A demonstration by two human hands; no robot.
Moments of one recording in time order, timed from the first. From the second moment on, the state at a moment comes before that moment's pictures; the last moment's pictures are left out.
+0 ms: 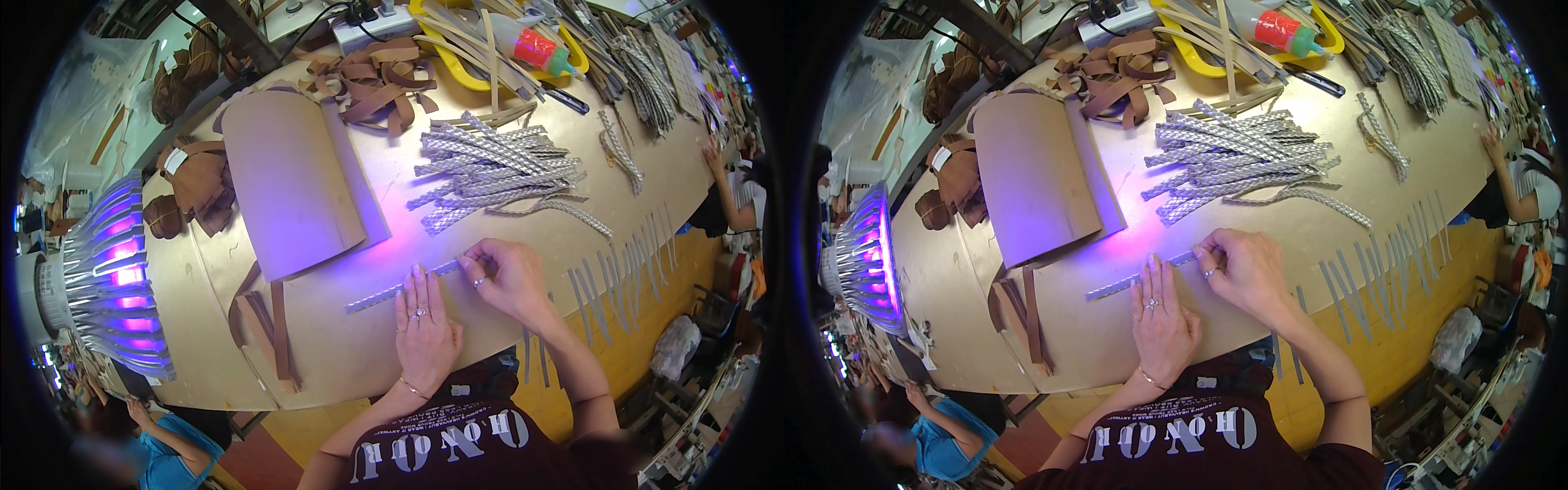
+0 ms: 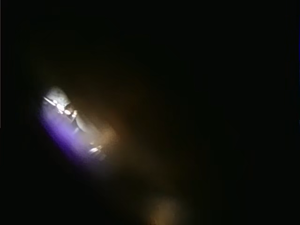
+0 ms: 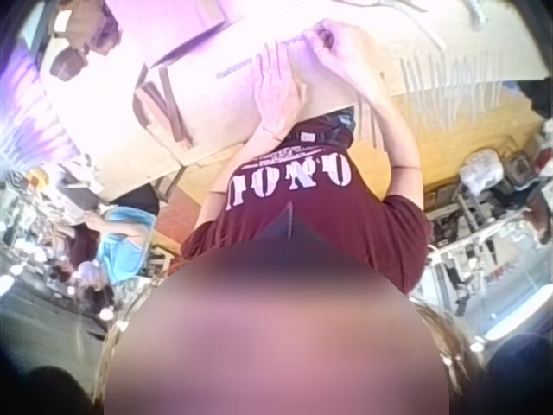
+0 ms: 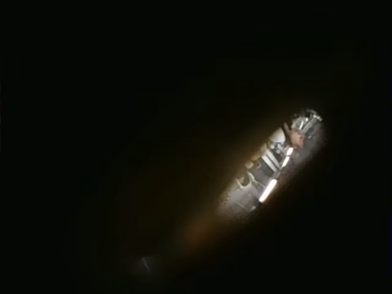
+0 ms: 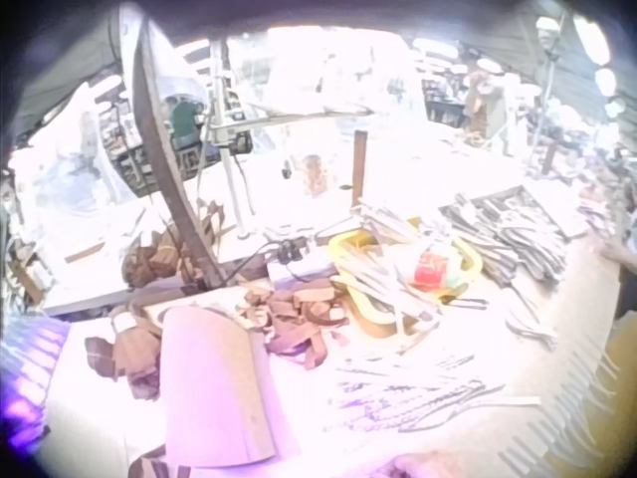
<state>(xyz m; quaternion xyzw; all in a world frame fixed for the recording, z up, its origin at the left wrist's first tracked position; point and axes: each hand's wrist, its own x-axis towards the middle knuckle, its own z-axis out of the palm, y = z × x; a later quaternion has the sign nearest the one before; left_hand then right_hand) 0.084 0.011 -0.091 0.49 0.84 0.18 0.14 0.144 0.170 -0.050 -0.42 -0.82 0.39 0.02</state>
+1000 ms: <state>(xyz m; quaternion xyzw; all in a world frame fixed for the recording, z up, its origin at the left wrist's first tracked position) 0.091 0.025 -0.080 0.52 0.85 0.05 0.07 0.158 0.169 -0.056 -0.44 -0.78 0.44 0.08</state>
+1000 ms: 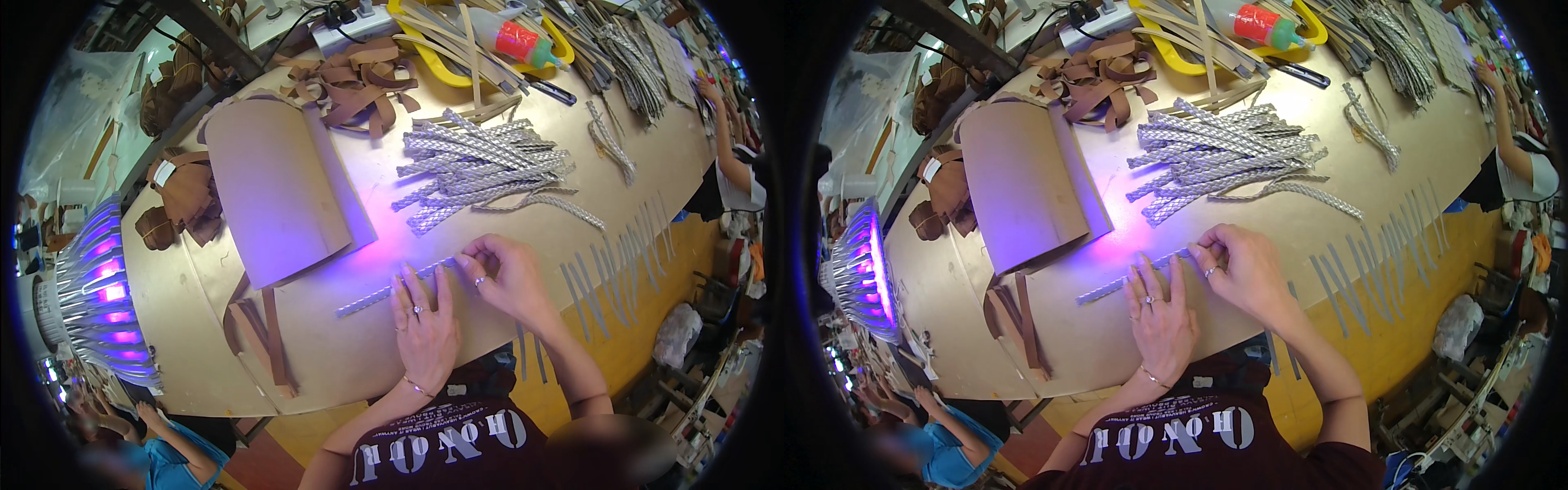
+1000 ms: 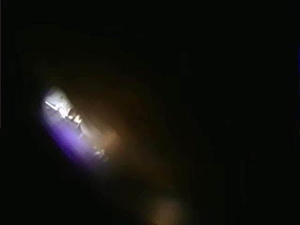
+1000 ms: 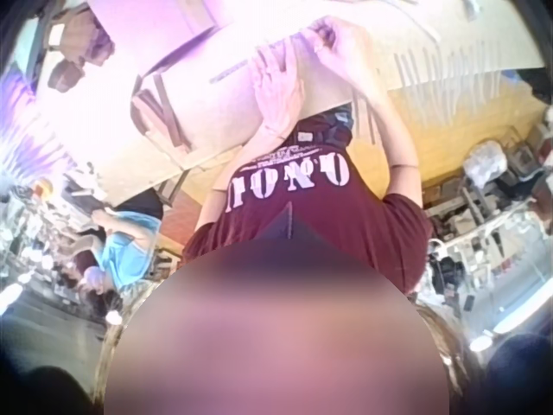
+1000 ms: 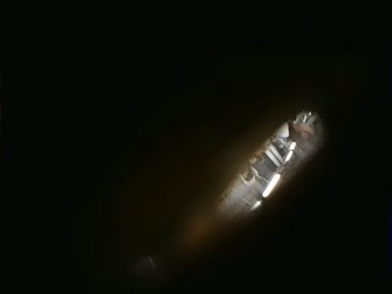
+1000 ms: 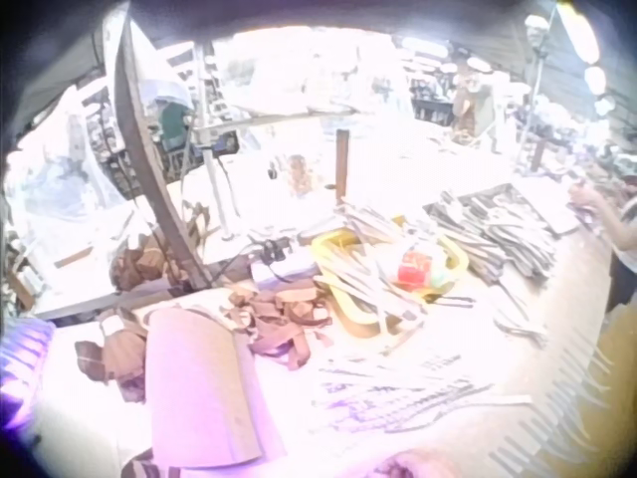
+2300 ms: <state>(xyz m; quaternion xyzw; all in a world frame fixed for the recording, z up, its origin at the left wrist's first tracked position) 0.047 -0.061 -0.082 0.38 0.91 0.08 0.17 0.150 0.165 -0.056 -0.43 -0.83 0.36 0.04</state>
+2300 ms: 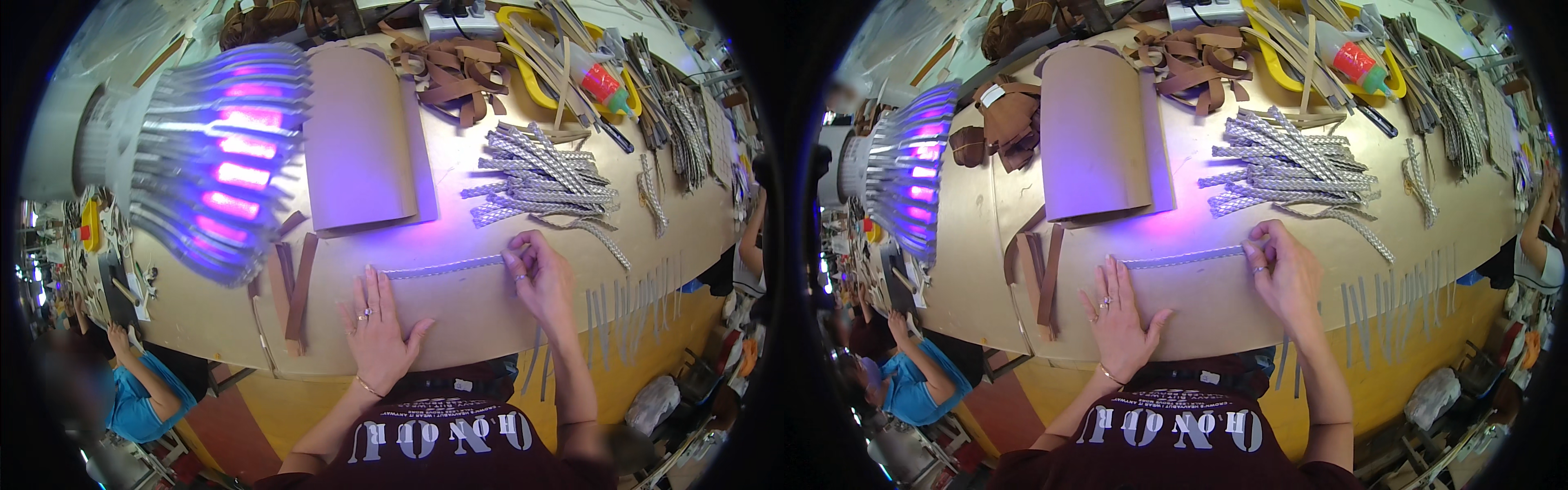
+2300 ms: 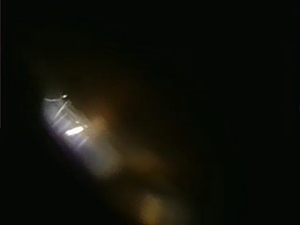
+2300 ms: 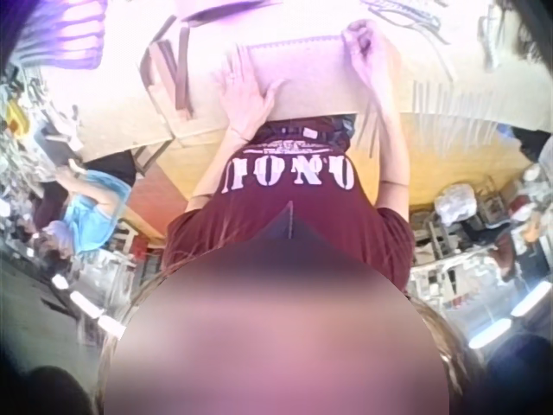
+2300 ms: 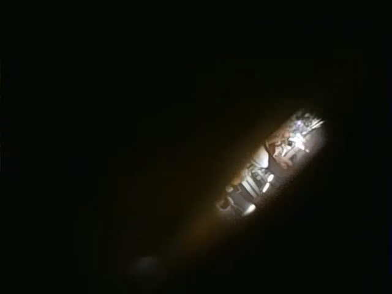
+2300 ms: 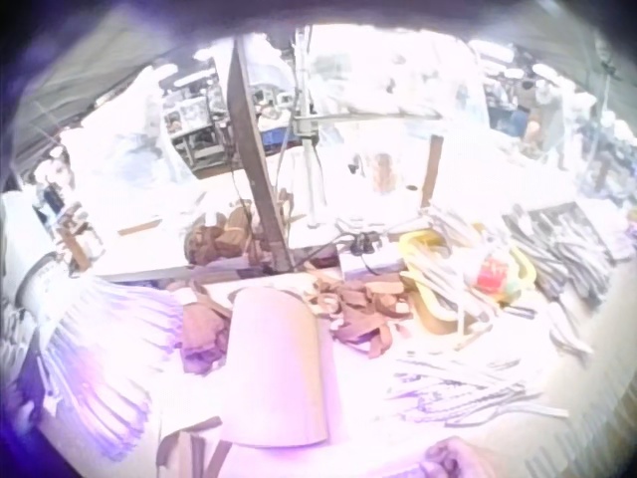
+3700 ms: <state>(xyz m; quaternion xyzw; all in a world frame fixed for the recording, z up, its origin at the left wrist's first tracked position) 0.049 -0.025 -0.082 0.53 0.77 0.37 0.03 0.164 0.260 -0.042 -0.21 -0.96 0.07 0.20</state>
